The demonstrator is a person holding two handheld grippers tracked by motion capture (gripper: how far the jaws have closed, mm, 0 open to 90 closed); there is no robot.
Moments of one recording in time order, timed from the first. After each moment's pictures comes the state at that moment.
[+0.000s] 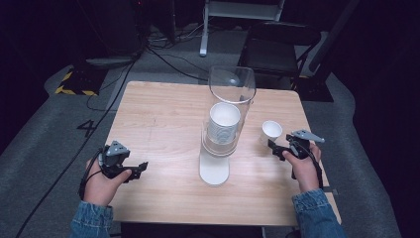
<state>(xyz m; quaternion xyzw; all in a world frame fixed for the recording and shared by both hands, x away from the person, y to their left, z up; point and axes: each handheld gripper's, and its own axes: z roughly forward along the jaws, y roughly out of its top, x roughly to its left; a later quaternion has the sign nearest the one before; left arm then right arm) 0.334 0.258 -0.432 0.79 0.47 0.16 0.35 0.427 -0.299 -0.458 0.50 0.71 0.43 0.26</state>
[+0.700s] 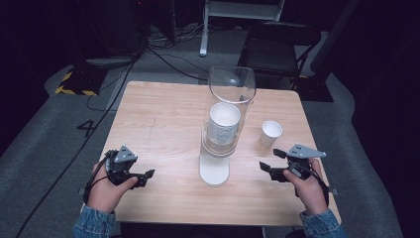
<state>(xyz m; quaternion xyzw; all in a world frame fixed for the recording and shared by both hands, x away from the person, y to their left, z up) 0.322 0.239 -0.432 0.82 0.43 0.15 0.35 0.358 -0.273 -0.429 0.36 0.79 0.46 0.18</state>
